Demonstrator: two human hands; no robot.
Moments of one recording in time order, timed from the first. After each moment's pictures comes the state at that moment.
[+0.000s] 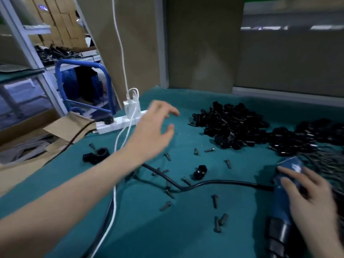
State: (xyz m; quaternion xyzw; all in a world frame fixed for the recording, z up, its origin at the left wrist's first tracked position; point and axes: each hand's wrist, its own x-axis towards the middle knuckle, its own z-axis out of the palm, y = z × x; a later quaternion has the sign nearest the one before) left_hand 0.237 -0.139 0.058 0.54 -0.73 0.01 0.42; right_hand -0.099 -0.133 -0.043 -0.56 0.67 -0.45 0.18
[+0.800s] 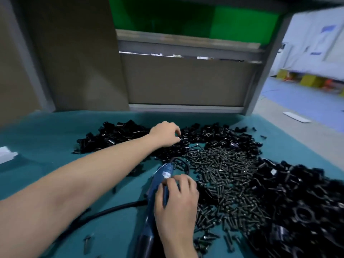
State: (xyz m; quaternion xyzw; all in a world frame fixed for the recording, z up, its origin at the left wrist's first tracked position) left_hand -0.072 -0.313 0.054 0.49 -0.86 -0.08 0.12; right_hand -0.091 -0.109 -0.027 -0.58 0.67 -0.44 -0.12
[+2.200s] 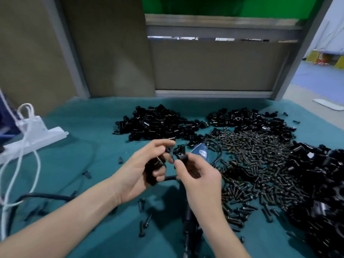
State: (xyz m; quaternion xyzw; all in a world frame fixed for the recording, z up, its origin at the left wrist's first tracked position) left_hand 0.094 -0.134 0.026 0.28 -0.49 -0.72 0.41; right_hand -0.046 -0.083 0.006 -0.51 0.52 -0.62 0.28
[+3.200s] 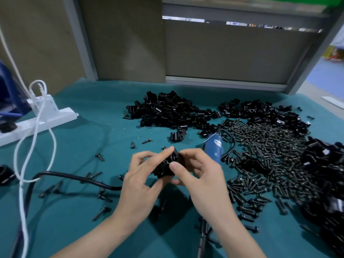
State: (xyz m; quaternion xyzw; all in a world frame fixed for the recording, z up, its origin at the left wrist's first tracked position) left_hand 0.118 -0.086 -0.027 0.43 -0.71 -0.19 0.52; right_hand -0.025 -0.068 0.011 -0.54 0.50 -0.54 0.40
